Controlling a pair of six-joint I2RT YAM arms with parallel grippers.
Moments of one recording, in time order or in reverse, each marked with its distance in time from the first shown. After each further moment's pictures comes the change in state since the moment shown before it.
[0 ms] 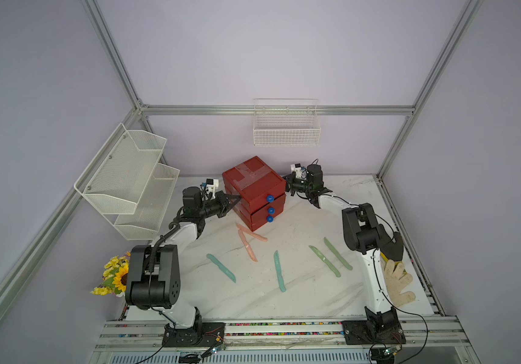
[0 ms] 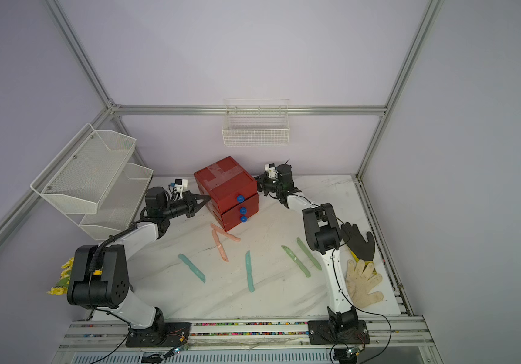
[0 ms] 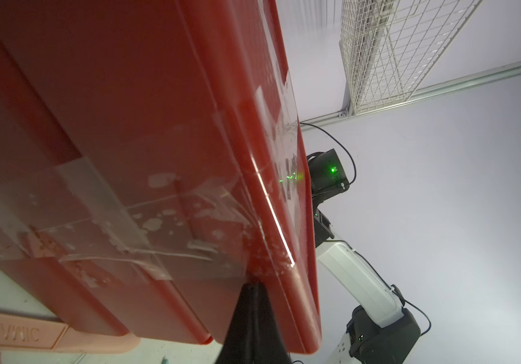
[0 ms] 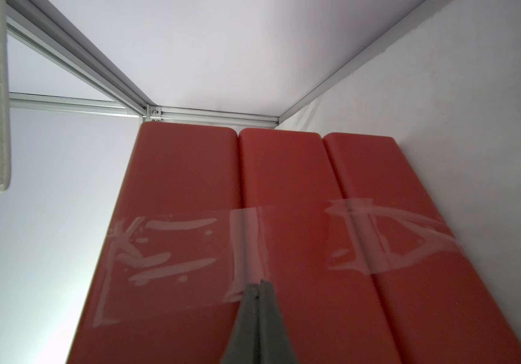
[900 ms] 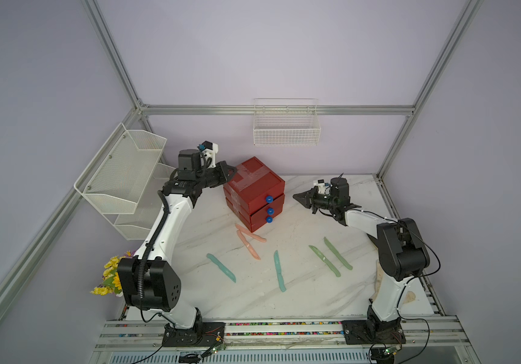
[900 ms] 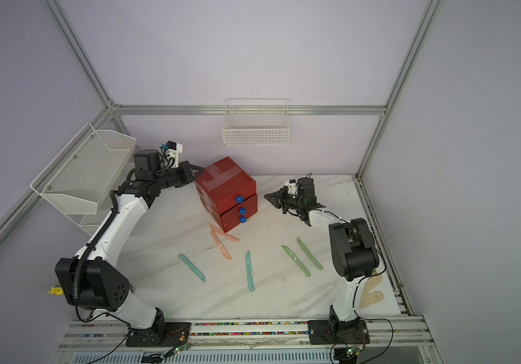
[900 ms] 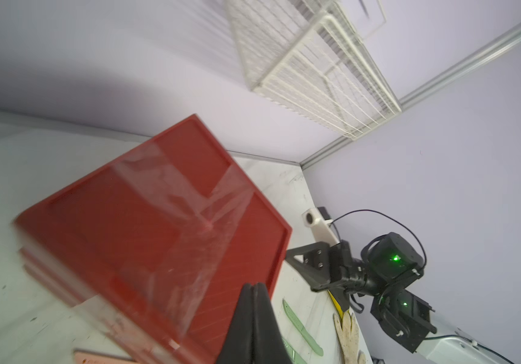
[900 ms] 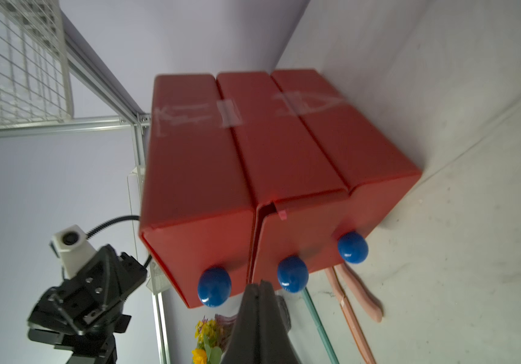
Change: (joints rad) left arm -0.133 0.046 0.718 -0.780 -0.338 0.498; right arm -0.063 -0.543 -0.710 -0.010 0.025 0.018
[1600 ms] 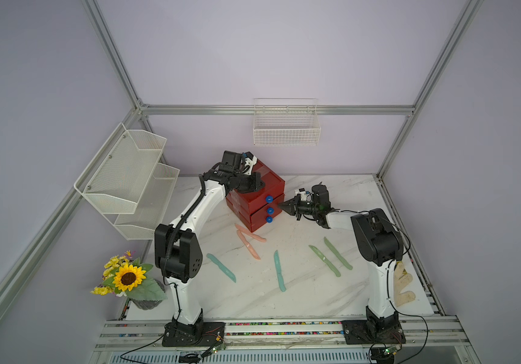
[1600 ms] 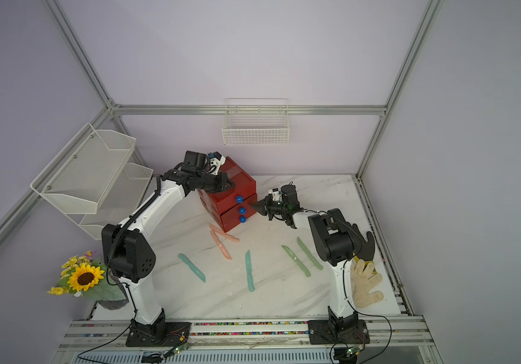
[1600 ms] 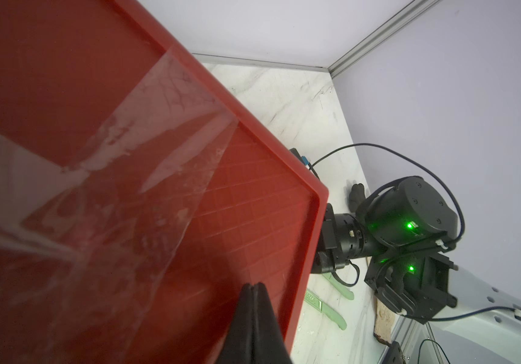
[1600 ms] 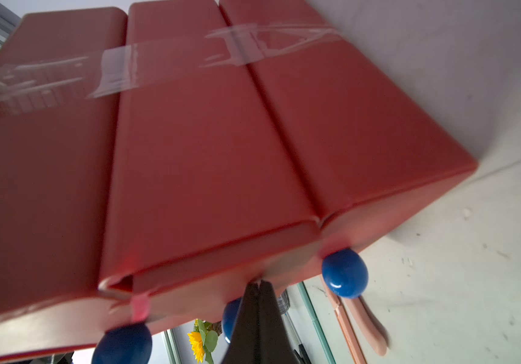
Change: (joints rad) left arm -0.163 0.277 0.182 -0.233 -0.078 0.134; right arm 0.081 0.274 0.148 0.144 -0.043 0.082
